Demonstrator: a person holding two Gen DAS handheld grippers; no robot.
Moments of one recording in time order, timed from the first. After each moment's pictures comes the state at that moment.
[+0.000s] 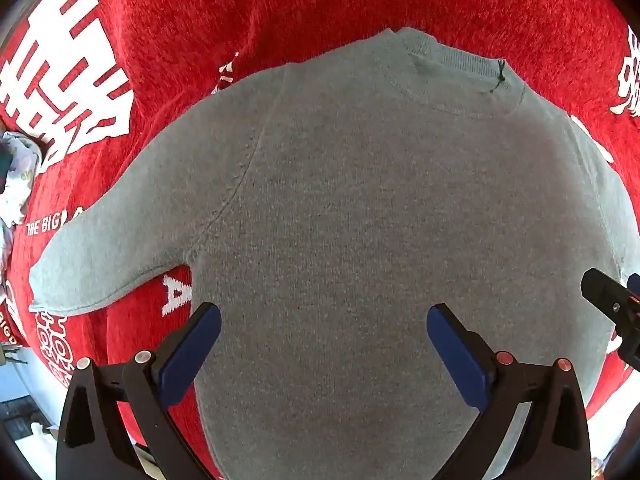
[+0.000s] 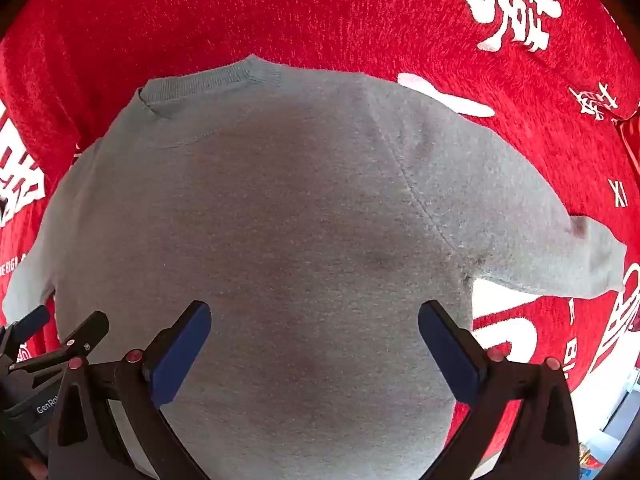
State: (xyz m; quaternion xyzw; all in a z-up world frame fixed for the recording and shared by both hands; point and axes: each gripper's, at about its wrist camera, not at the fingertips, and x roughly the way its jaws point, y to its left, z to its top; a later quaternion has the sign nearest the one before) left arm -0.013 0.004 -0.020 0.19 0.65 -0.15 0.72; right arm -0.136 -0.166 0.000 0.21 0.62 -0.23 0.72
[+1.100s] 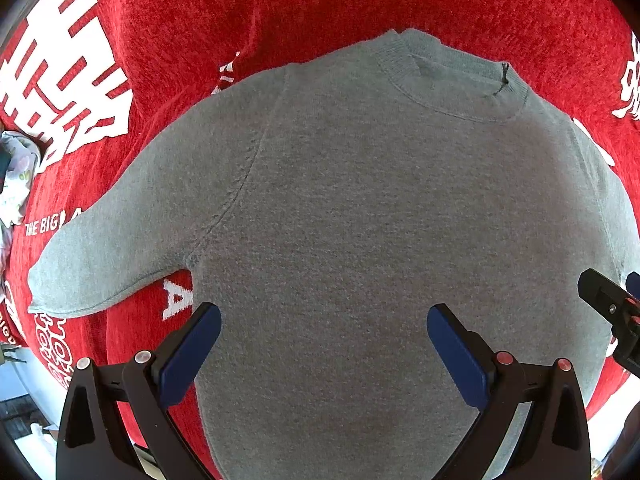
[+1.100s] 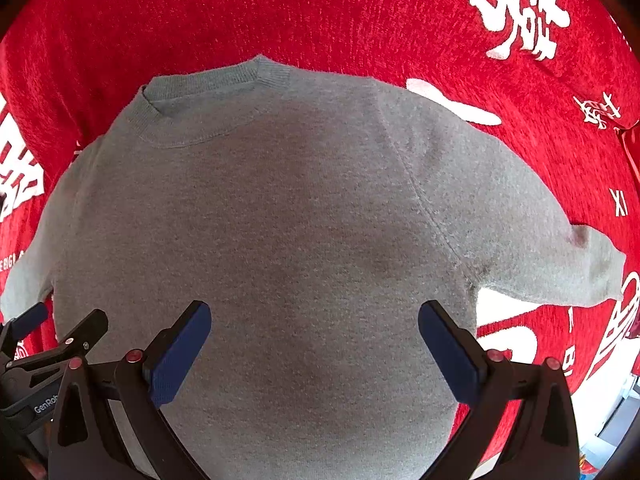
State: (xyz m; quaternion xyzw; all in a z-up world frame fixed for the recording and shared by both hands) left arm -0.011 0.002 -0.023 0.18 0.65 -0.15 0.72; right arm -0.130 -0.169 -0.001 0.21 0.62 -0.23 0.72
